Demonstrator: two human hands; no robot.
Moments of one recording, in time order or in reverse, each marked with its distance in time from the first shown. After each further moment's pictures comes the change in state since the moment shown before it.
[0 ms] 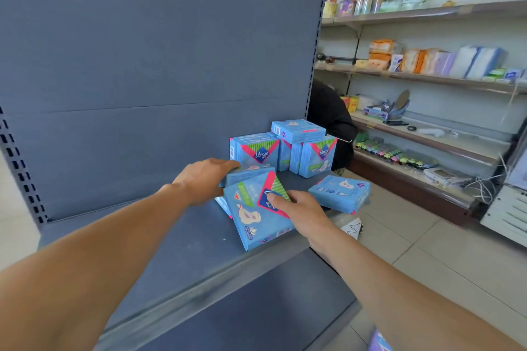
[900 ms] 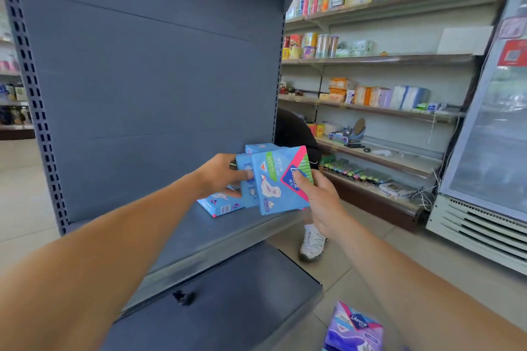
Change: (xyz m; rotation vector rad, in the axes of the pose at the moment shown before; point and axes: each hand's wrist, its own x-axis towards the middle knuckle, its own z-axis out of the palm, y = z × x) left_hand -0.084 0.126 -0.120 -1.153 -0.104 -0.126; right_hand -0.150 -0.073 -0.071 0.386 0.216 -0.225
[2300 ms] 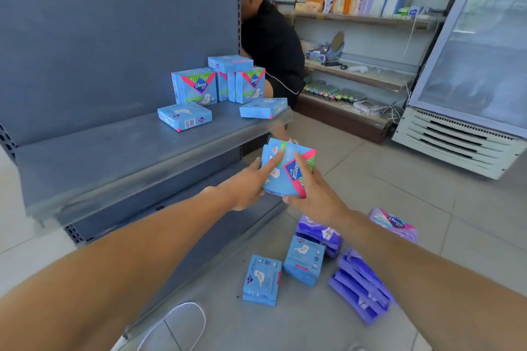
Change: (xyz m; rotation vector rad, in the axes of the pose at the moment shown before) left_hand -0.051 -0.111 0.187 0.784 -0.332 0.280; right_hand -0.111 0.123 -0.115 -1.028 -0.183 0.007
